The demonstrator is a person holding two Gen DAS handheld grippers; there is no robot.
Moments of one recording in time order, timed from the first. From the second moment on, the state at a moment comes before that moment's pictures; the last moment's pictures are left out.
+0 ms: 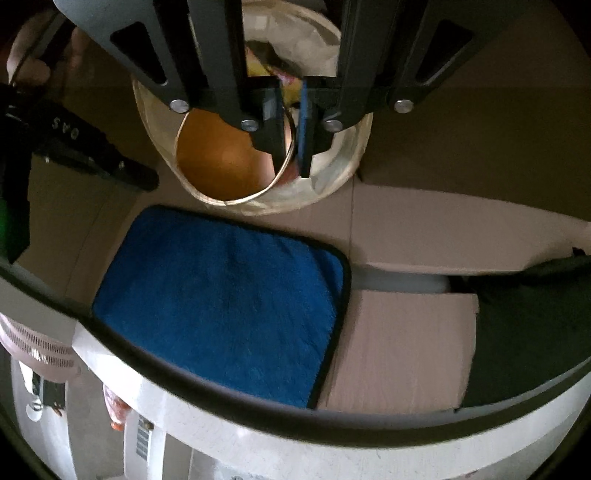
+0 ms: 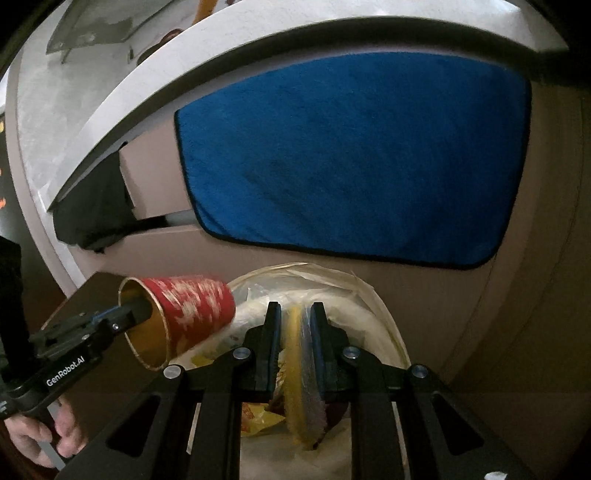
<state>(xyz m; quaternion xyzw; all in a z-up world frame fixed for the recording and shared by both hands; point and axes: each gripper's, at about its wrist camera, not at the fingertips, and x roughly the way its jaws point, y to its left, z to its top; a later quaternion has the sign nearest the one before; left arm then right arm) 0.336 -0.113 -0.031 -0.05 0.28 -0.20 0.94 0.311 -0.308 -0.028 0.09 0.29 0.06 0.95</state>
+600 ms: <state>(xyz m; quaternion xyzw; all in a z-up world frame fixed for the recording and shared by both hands) 0.233 -0.065 -0.011 -0.05 0.30 -0.13 0.94 0.194 -0.276 -0.001 0.08 0.27 0.04 0.96</state>
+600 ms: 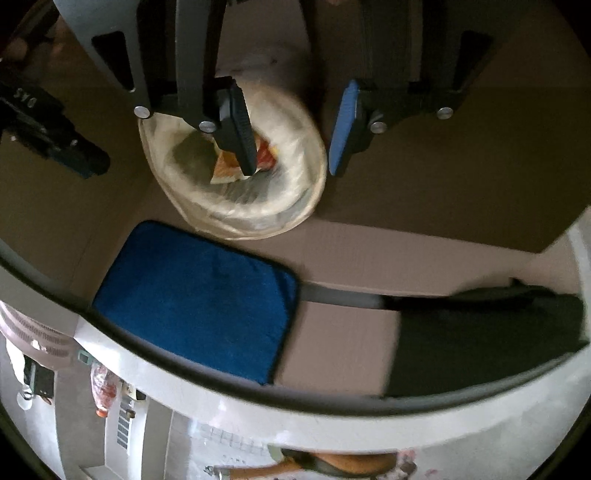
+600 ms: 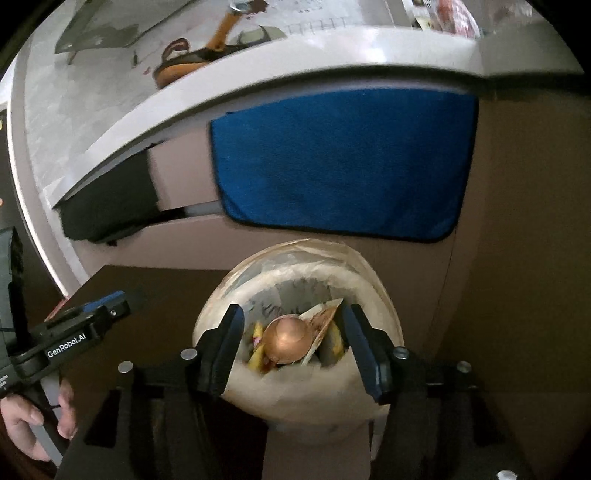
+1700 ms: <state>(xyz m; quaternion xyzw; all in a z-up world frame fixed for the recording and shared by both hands) -0.012 0.004 0.030 0.01 0.22 -0.04 0.98 -0.011 -0.168 0.016 0.02 0.21 0.05 0.98</state>
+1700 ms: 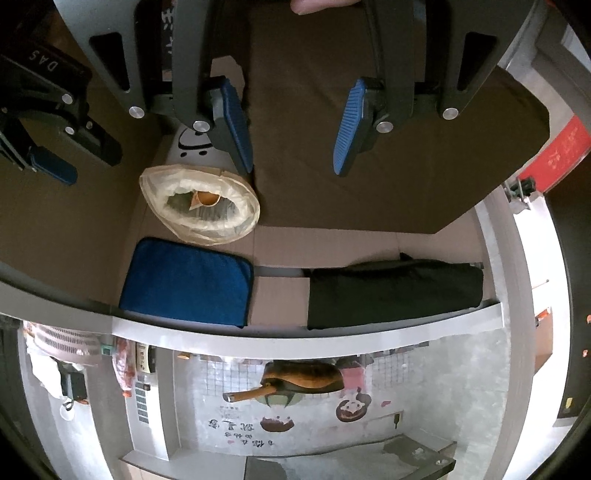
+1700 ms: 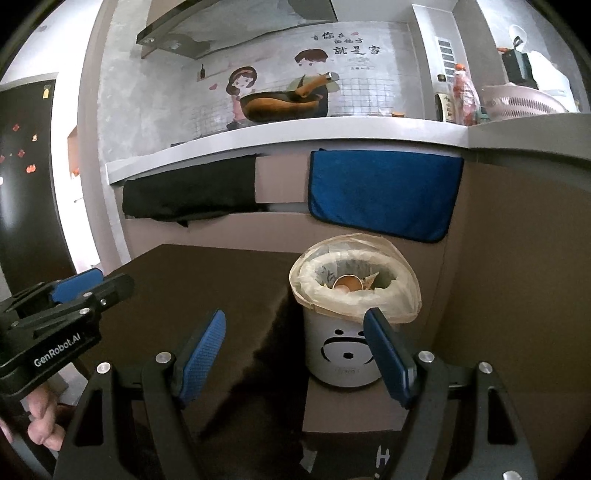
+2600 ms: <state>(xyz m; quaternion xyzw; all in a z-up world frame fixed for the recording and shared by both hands) -0.017 0.001 0.034 0.01 0.20 -0.04 0.98 -0.017 -0.161 0.020 0.01 0.20 0.05 0.98</state>
